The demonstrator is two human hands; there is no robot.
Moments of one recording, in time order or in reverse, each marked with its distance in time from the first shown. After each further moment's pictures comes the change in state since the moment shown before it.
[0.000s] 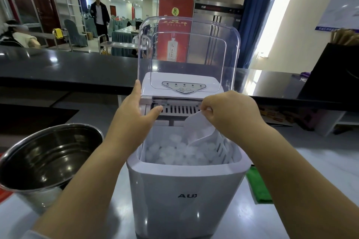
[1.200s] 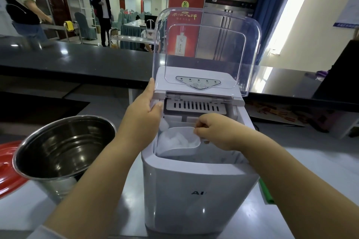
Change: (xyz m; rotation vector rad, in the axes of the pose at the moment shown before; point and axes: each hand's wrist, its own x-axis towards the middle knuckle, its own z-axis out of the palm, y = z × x) left_hand -0.006 -0.007 -0.005 -0.123 -0.057 -0.036; right_hand 0.005 -0.028 0.040 0.632 -0.603 0.085
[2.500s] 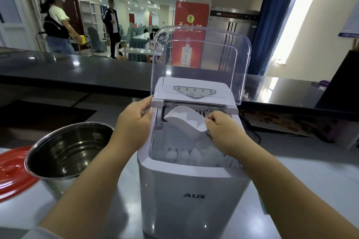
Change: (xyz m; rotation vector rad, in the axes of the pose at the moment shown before) left_hand -0.006 0.002 -0.006 0.102 0.139 0.031; right_hand -0.014 0.012 -0.004 0.269 0.348 0.053
